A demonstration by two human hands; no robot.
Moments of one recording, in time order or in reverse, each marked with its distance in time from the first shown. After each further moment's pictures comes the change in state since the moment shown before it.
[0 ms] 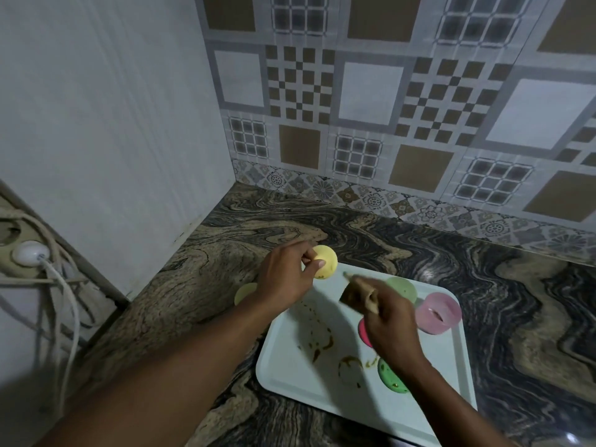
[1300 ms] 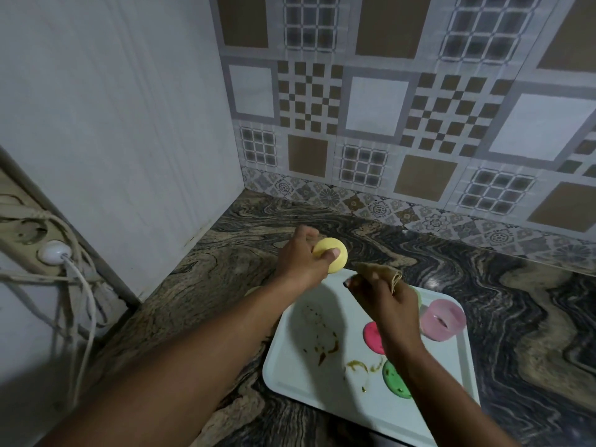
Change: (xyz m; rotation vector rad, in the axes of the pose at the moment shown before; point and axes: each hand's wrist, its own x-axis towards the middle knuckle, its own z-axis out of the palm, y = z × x) left_hand 0.017 0.041 -0.013 -0.464 -0.098 -0.476; right_hand 0.015 -0.032 0.009 0.640 0.164 0.379
